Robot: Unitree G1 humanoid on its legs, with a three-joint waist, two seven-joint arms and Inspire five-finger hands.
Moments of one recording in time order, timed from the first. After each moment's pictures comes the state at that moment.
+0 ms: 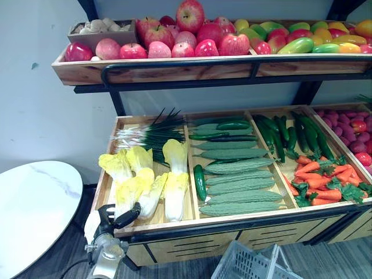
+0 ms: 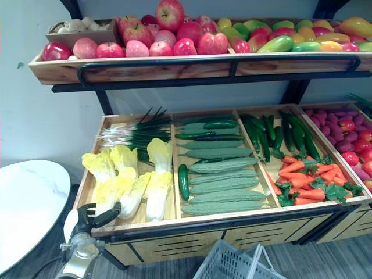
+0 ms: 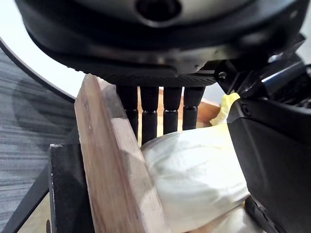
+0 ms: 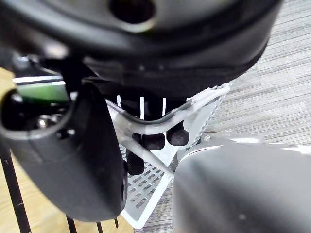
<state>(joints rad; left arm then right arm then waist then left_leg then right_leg) -0.12 0.29 0.02 0.78 0.12 0.05 0.48 0.09 -0.17 -0.13 1.07 0.06 0.11 0.19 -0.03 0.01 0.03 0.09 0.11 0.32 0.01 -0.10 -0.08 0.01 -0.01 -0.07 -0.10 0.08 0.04</state>
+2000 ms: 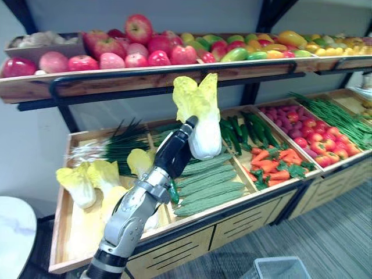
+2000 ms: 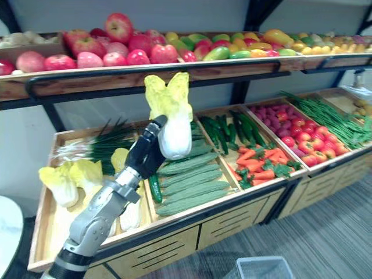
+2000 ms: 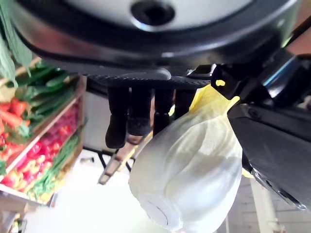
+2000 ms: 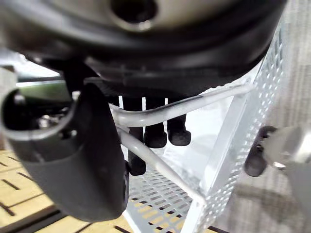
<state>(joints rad) -0.22 0.26 -0.19 -0.27 -0.72 0.16 -0.13 0.29 -0.05 -0.68 0.59 0.43 0.14 -0.03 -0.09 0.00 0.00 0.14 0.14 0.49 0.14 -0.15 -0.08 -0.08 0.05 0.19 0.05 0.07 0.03</state>
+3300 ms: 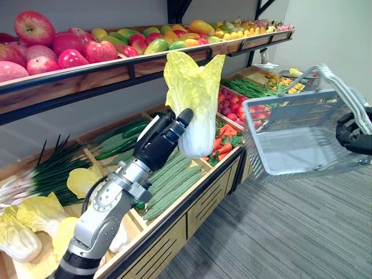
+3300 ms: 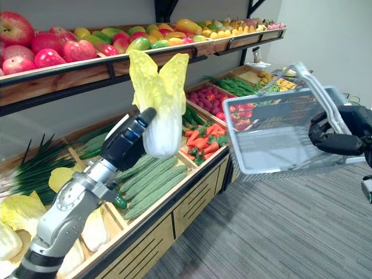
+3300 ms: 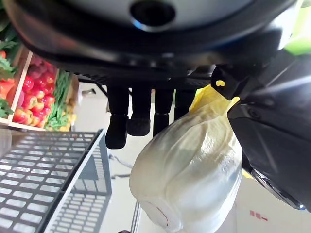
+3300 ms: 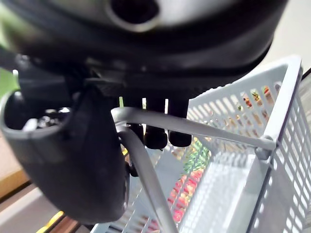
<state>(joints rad) -0.19 0.49 -0.11 -0.44 -0.68 0.11 -0.22 0.08 -1.00 -0.65 -0.19 0.32 0.28 0.31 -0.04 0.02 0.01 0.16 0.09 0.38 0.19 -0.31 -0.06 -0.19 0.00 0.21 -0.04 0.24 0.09</state>
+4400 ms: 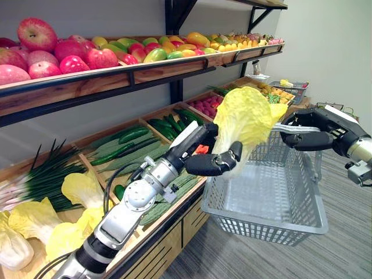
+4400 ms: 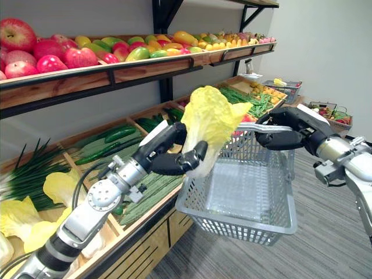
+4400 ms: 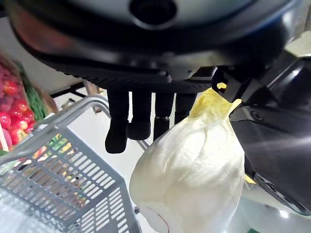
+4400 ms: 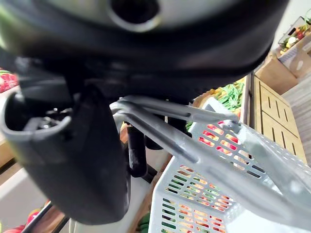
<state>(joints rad) -0.34 0.51 -0.41 -0.35 -0.07 -0.06 -0.09 -0.17 -1.02 -0.33 -0.19 0.39 0.35 0.42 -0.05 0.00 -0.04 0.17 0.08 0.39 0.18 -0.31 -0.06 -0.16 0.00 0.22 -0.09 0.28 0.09</state>
